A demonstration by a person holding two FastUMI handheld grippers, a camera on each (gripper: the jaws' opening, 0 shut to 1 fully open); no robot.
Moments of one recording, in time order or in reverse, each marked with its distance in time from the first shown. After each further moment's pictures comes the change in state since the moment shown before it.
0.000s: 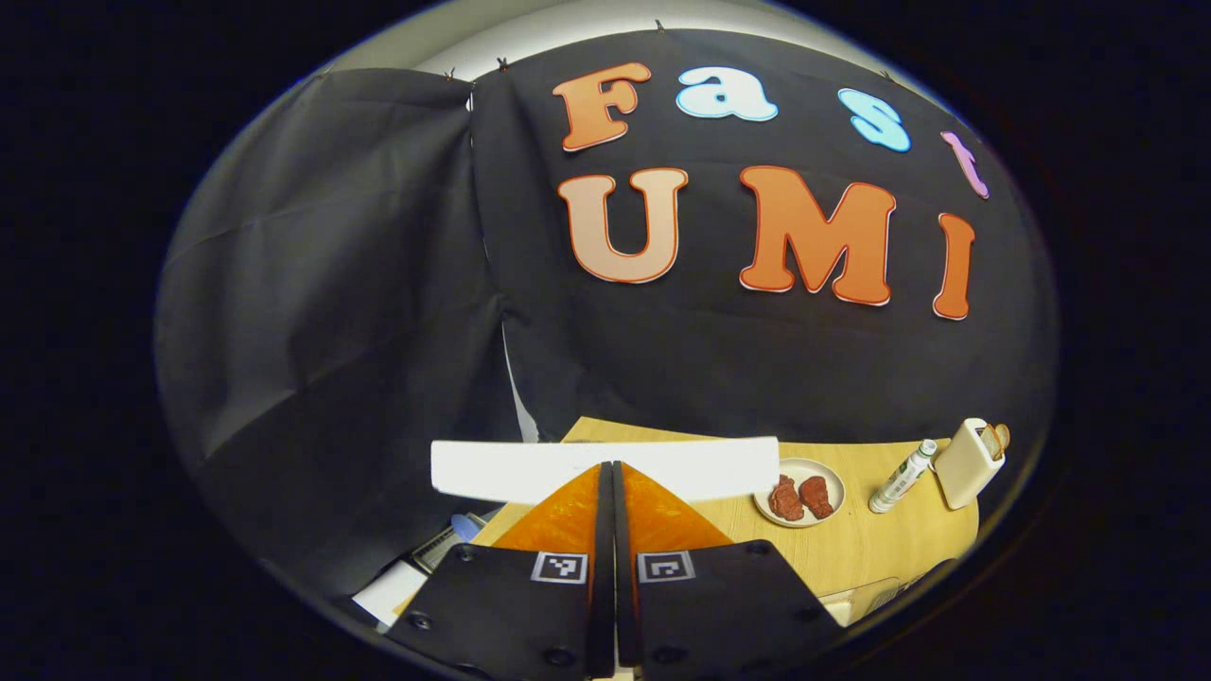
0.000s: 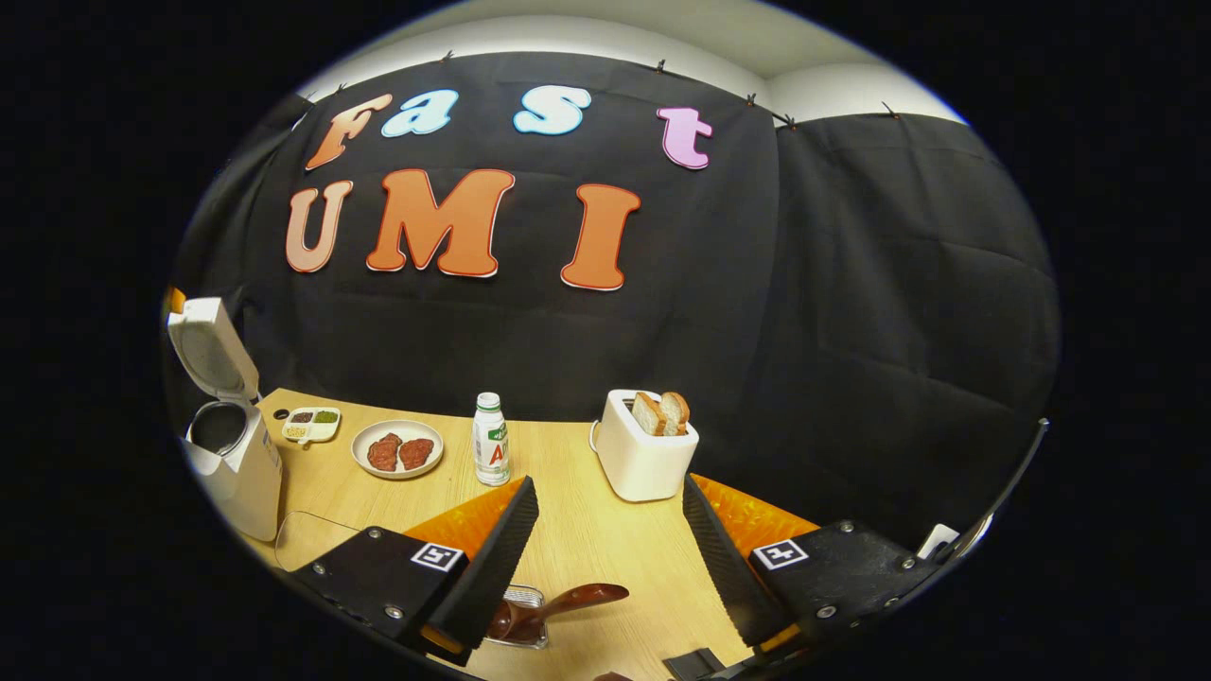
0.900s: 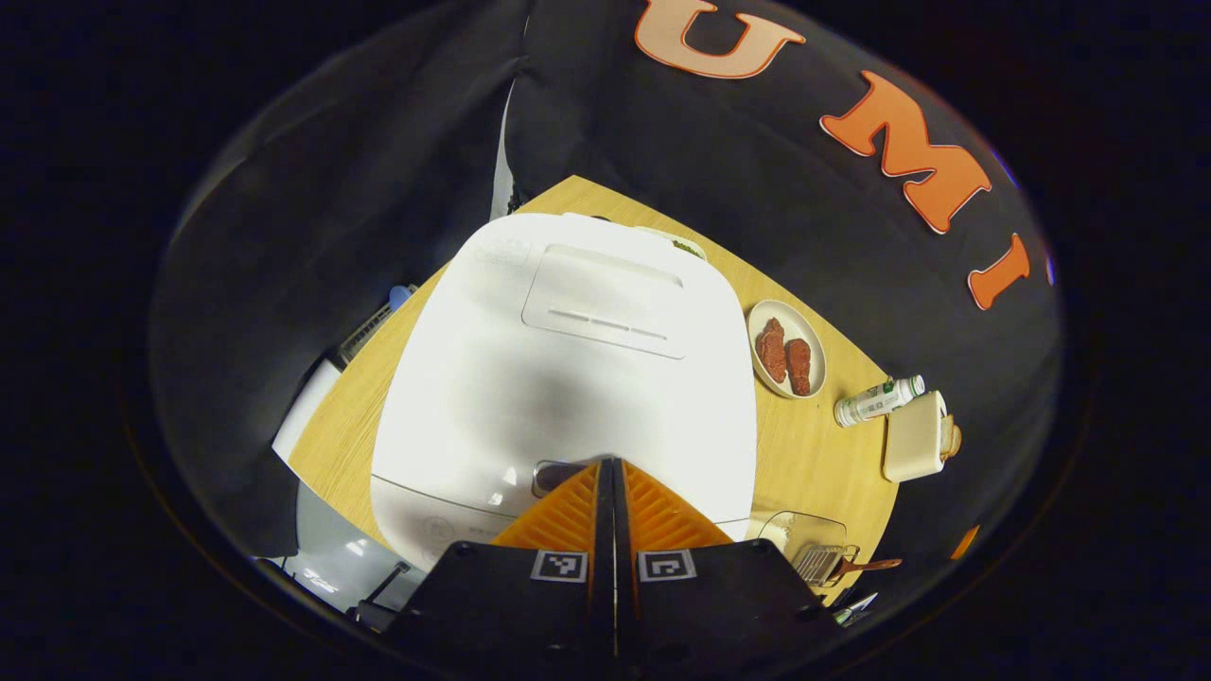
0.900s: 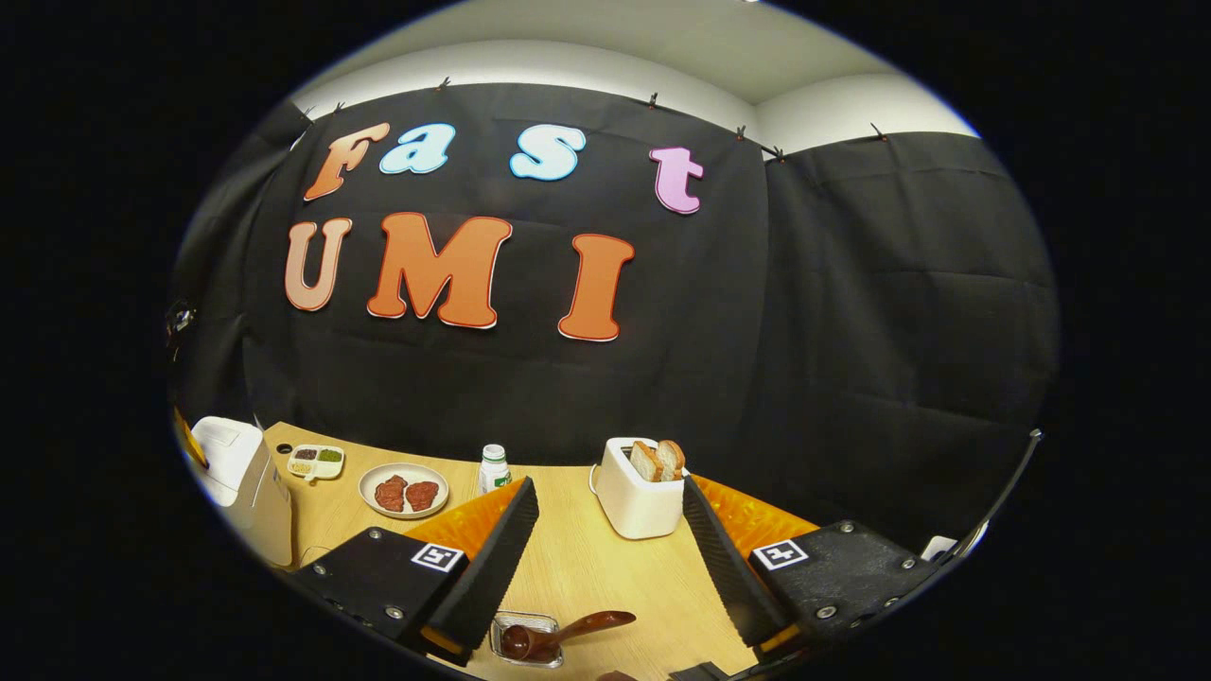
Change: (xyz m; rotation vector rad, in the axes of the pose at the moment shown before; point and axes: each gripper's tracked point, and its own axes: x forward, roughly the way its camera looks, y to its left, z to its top) left arm 0.004 -0.005 -0.206 -0.309 0.750 -0.128; right arm -0.019 0.006 0.057 0.020 -0.141 -0.023
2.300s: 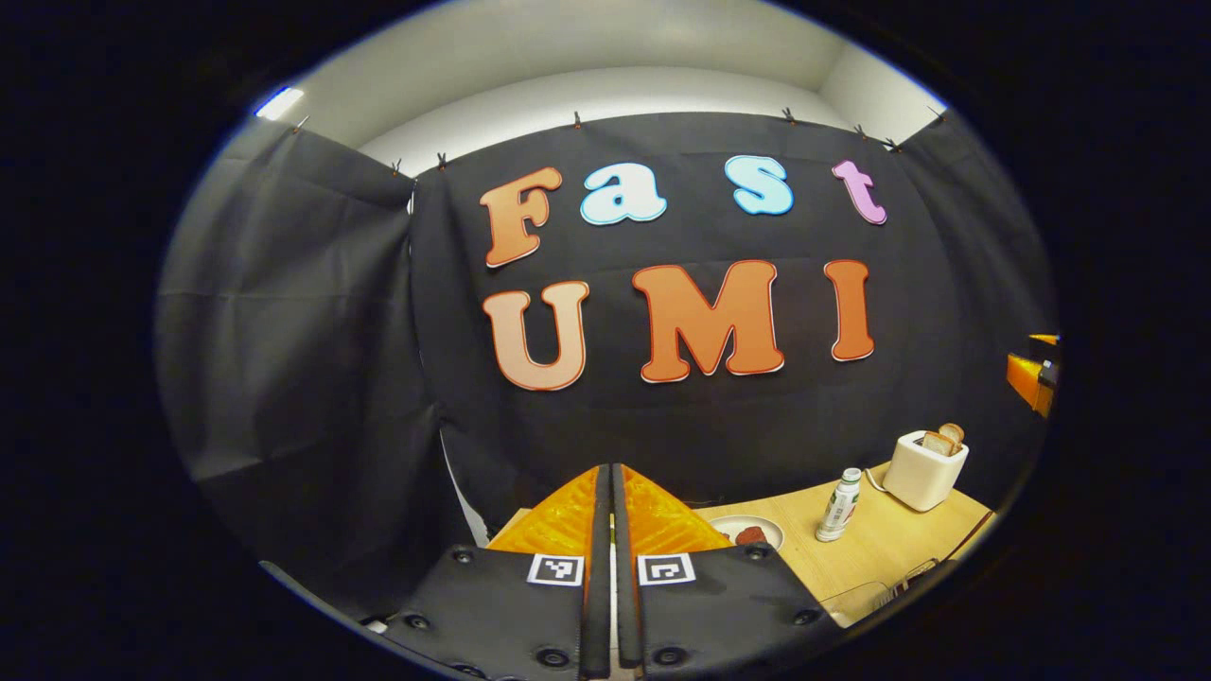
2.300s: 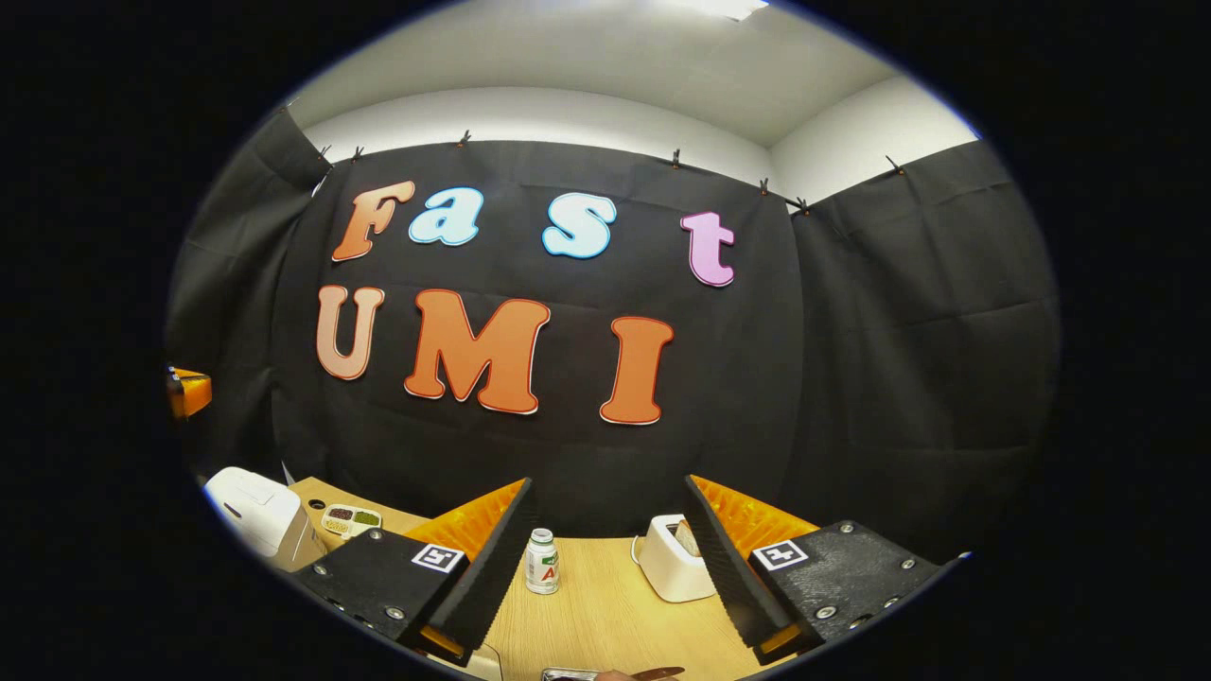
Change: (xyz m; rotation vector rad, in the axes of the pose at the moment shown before) left arm -0.184 -0.129 0.096 0.464 -1.021 -0.068; right arm 0.007 0.041 0.091 0.035 -0.225 0.094
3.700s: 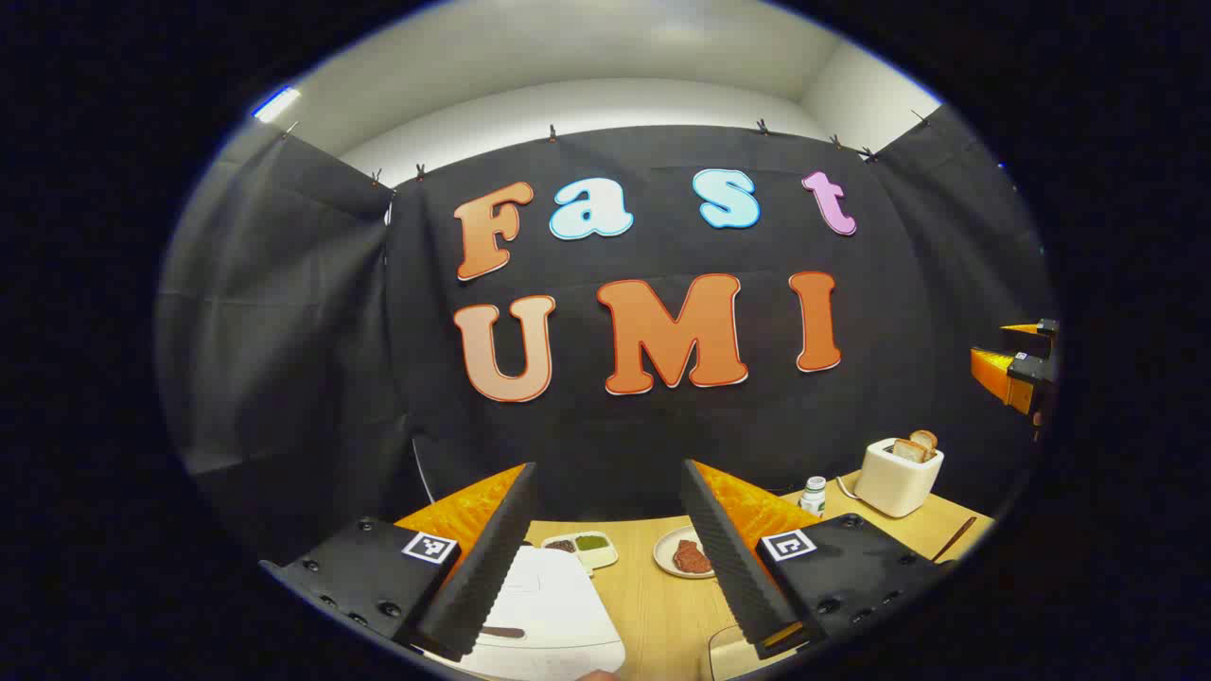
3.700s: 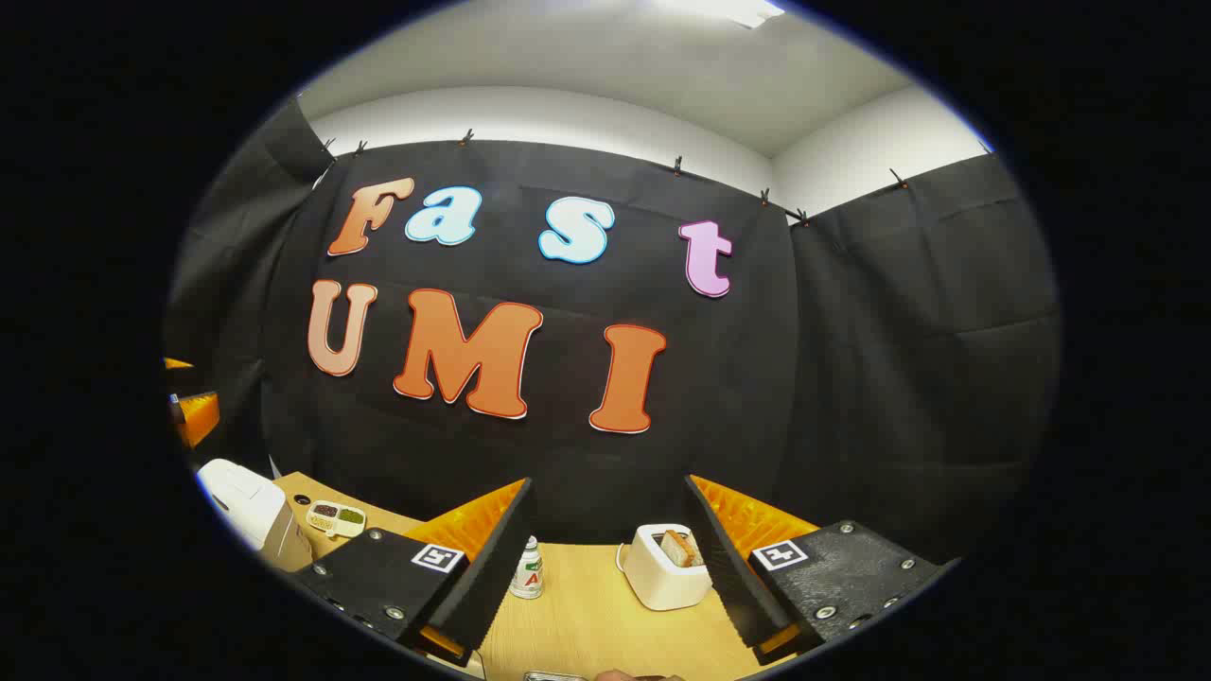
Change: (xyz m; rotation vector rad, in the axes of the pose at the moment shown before) left arm -0.023 -0.065 0.004 0.018 -0.073 -0.109; right arm 0.011 -0.003 0.009 -0.026 -0.017 -0.010
